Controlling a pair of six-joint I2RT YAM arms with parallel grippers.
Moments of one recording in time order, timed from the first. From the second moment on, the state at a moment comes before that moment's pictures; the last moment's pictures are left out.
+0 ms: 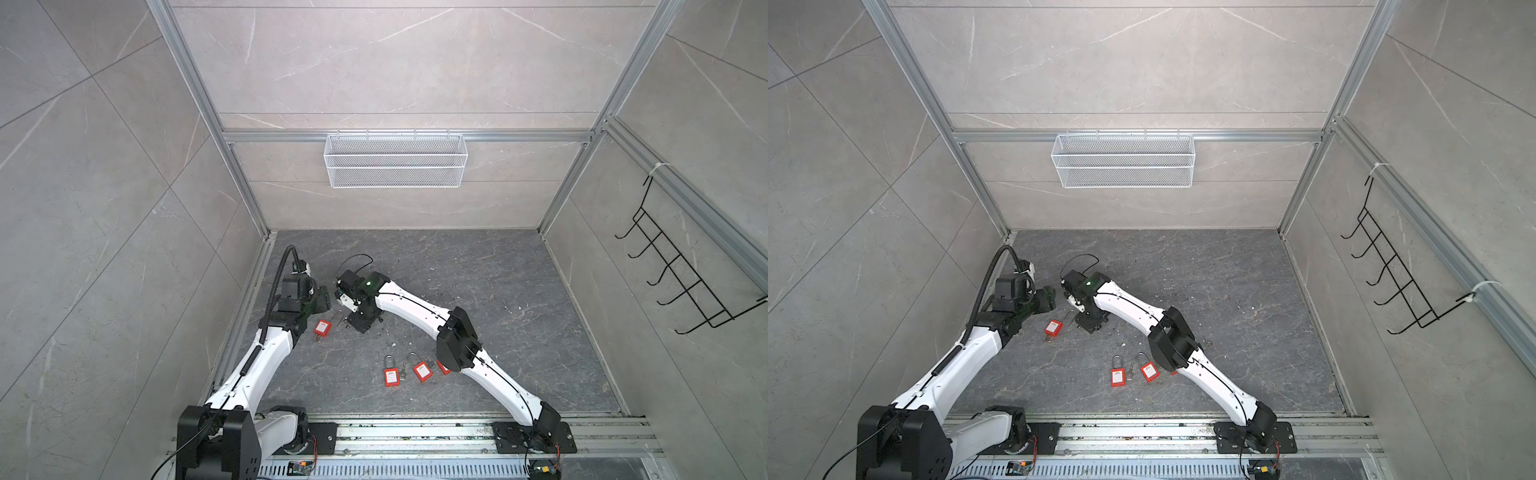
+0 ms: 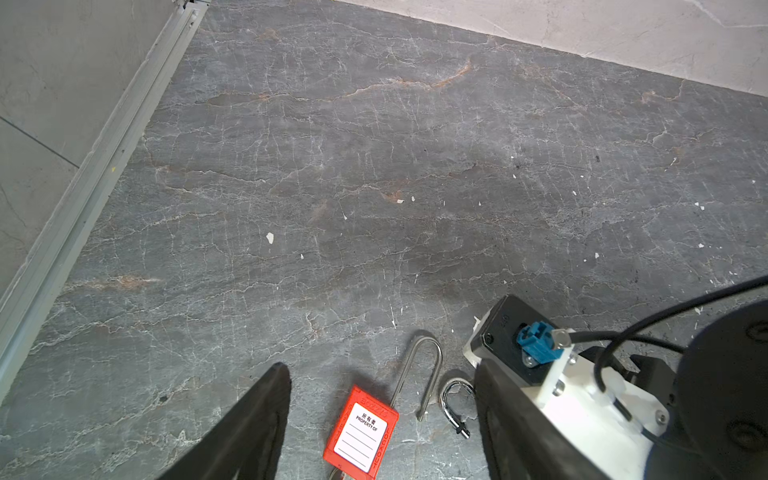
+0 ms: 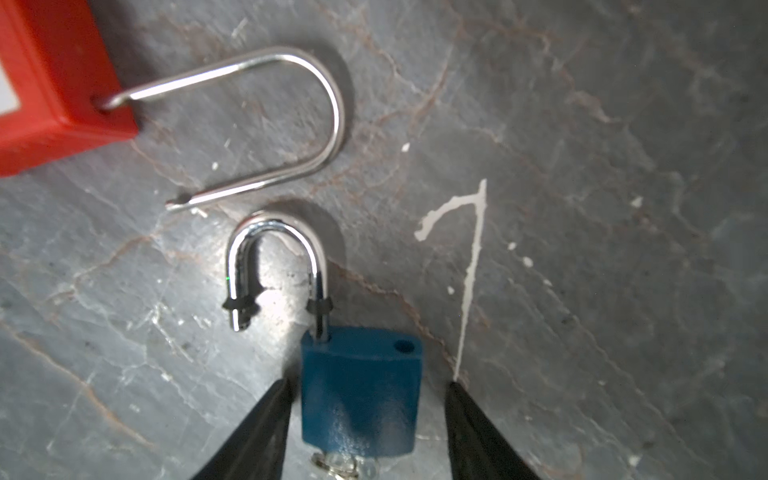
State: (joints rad) left arm -0.13 1.15 0.76 -0.31 -0.08 -0.22; right arm 0.94 2.71 2.61 -1.24 0.00 -0.04
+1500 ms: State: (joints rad) left arm -0.16 1.17 0.70 -0.17 0.42 -0.06; right arm 0.82 1.86 1.63 -0.92 -0.01 -0.34
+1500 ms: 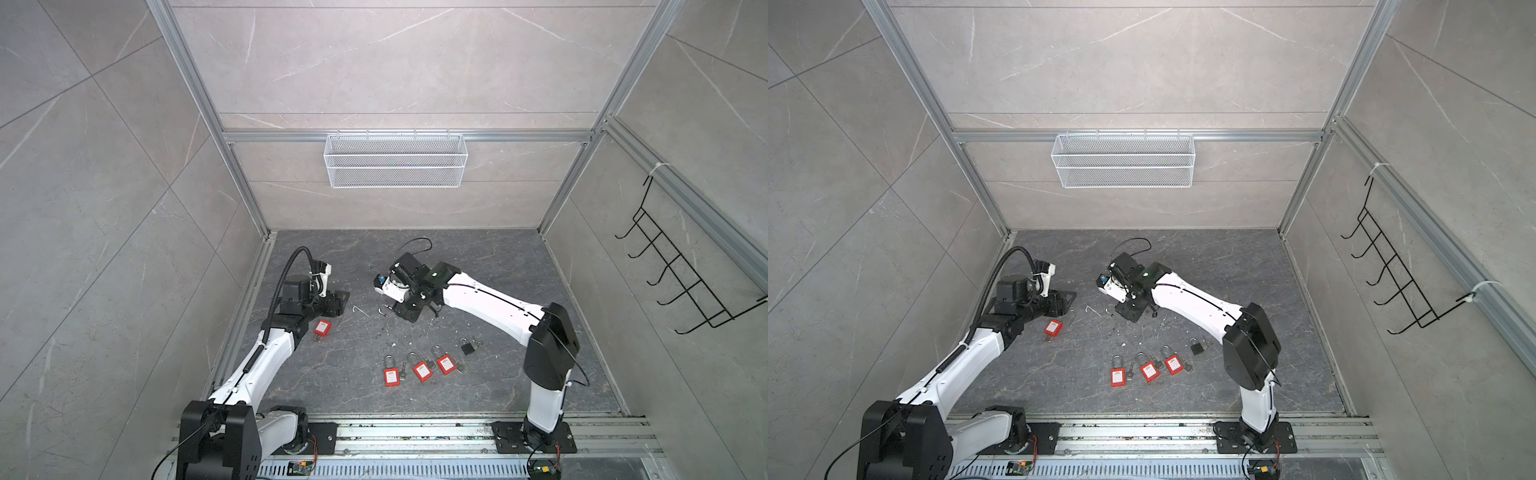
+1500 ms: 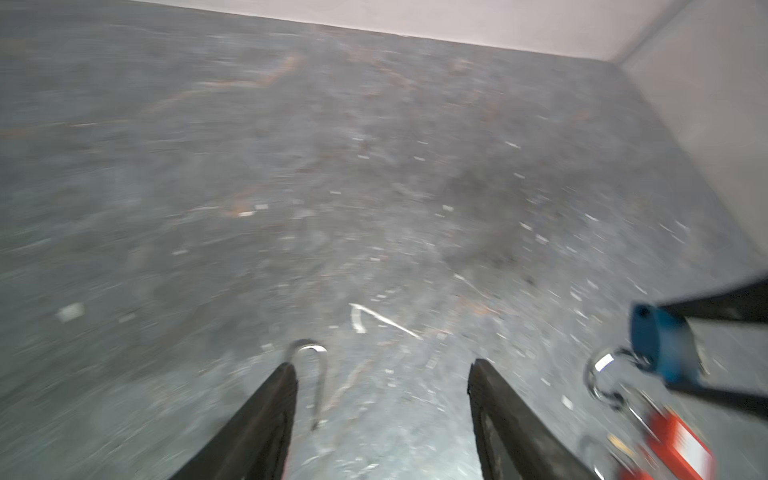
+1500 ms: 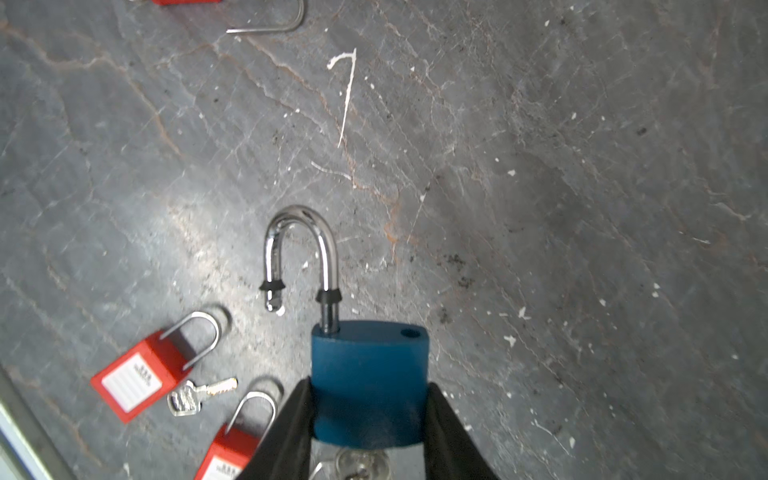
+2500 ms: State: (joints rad) left arm -0.35 1.22 0.65 -0.14 0.96 0.17; right arm 0.87 1.69 1.49 -0.89 -0.09 -0.50
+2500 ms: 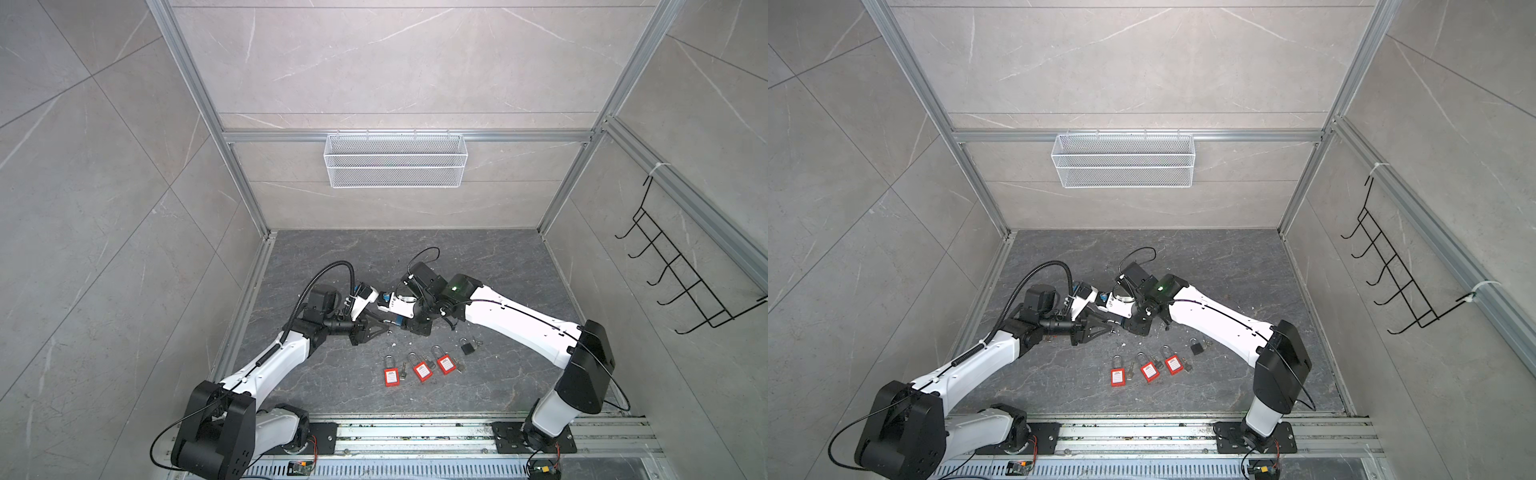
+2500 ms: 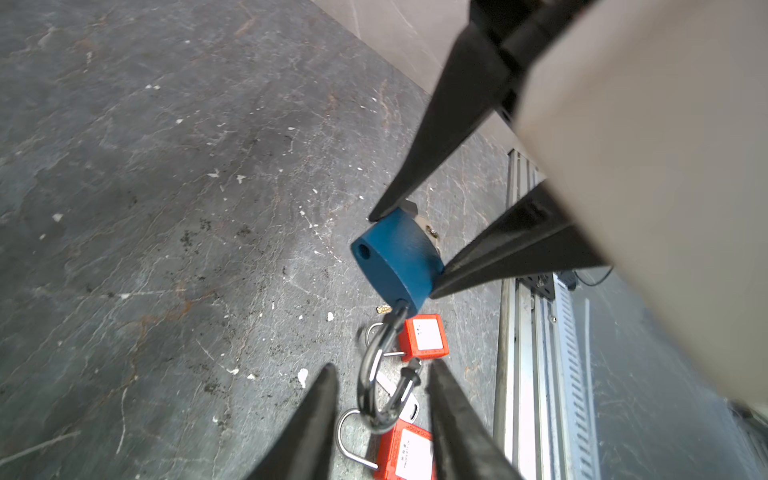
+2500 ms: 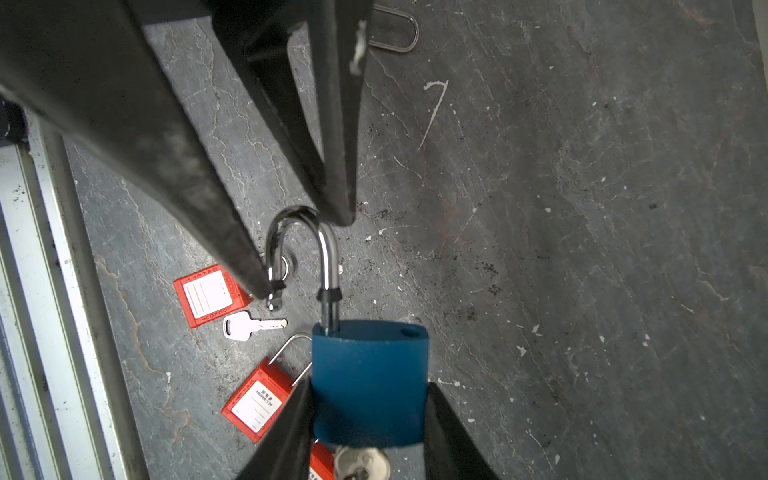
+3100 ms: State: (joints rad) left arm -0.35 1.23 0.68 -0.15 1.05 0.20; right arm 0.89 1.64 1.48 -0.89 -0.04 -0.57
